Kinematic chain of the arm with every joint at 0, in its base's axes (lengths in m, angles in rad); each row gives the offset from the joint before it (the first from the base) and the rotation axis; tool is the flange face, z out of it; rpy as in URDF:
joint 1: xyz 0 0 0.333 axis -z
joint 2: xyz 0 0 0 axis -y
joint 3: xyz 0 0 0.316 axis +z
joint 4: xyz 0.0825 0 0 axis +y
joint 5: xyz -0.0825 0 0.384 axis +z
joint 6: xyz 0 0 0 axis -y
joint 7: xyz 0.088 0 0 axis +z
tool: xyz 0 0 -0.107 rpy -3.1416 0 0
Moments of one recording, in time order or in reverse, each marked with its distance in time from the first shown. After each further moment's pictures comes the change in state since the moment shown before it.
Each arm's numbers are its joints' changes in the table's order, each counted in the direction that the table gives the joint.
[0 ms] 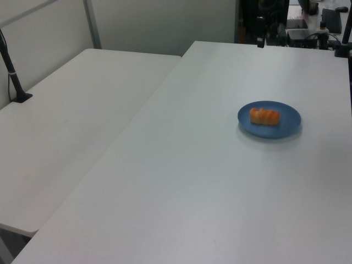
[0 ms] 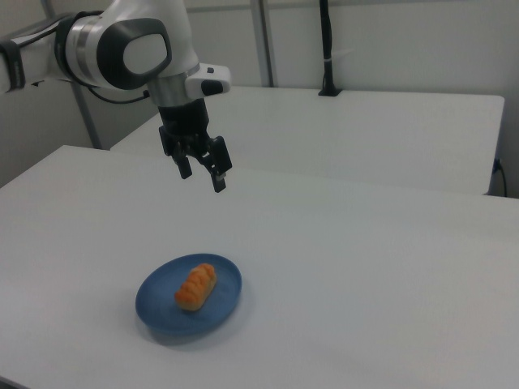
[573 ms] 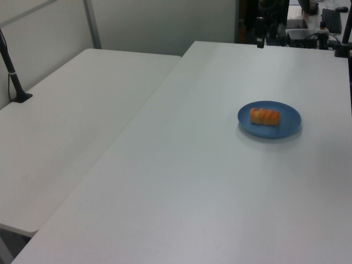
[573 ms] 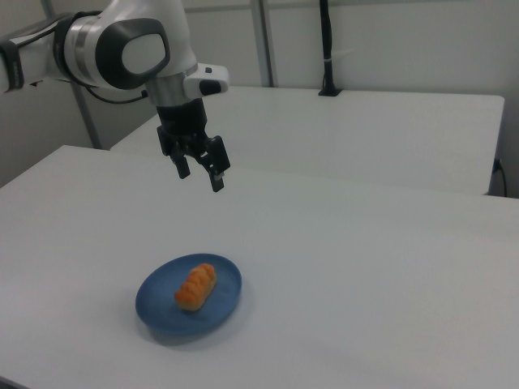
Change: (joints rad) arm -0.003 0.000 0.005 0.001 0.000 0.000 0.000
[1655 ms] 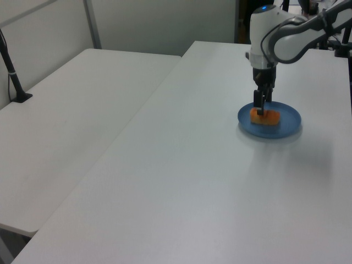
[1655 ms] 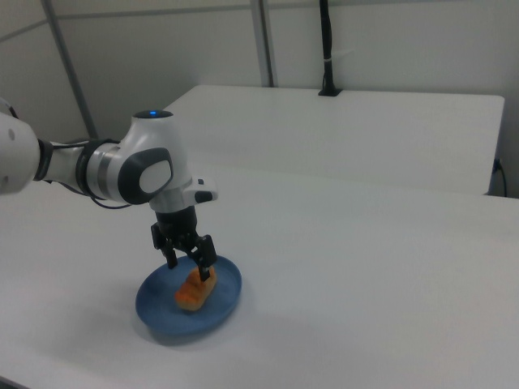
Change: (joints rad) arm -0.076 -0.104 0.038 0.405 -0.005 0.398 0.008
